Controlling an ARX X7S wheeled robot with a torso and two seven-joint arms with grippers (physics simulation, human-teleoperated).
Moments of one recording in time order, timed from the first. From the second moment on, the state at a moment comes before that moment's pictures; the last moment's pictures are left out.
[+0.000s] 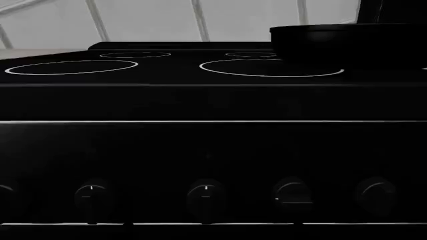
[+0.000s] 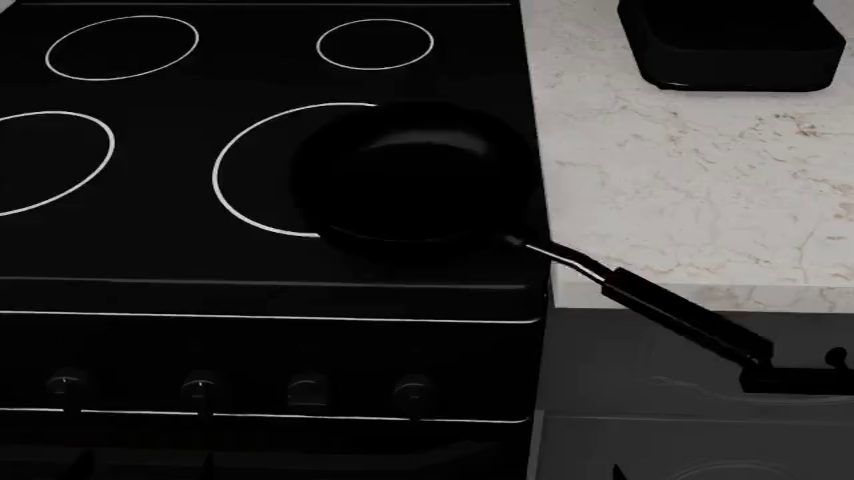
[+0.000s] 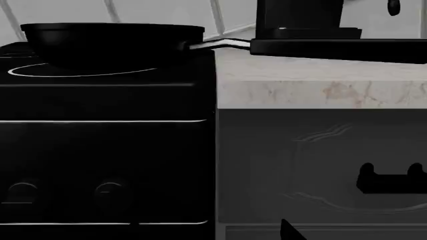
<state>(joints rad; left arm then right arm) 0.00 0.00 0.00 0.00 0.00 0.00 0.00 0.00 0.00 0.00 0.00 0.00 0.00 0.00</state>
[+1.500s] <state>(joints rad) 0.08 -0.12 0.10 0.13 -0.21 -0.10 -0.10 -0.10 0.11 -0.14 -0.06 0.09 -0.04 0.19</state>
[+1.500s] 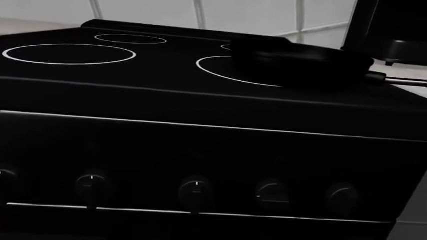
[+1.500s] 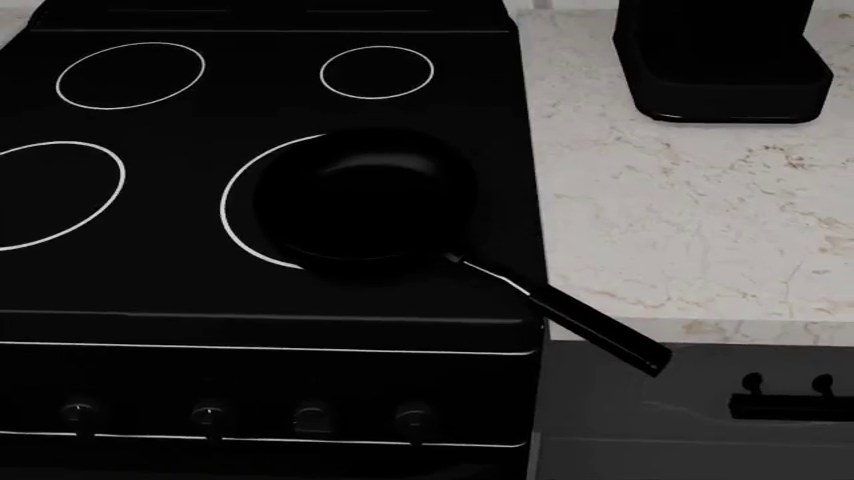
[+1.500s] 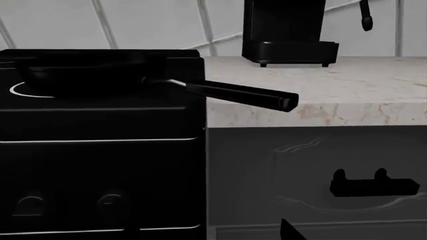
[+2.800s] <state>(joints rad) -0.10 -0.48 -0.23 0.98 -0.93 -0.93 -0.52 0.10 0.60 0.11 -1.02 0.83 0.82 0.53</state>
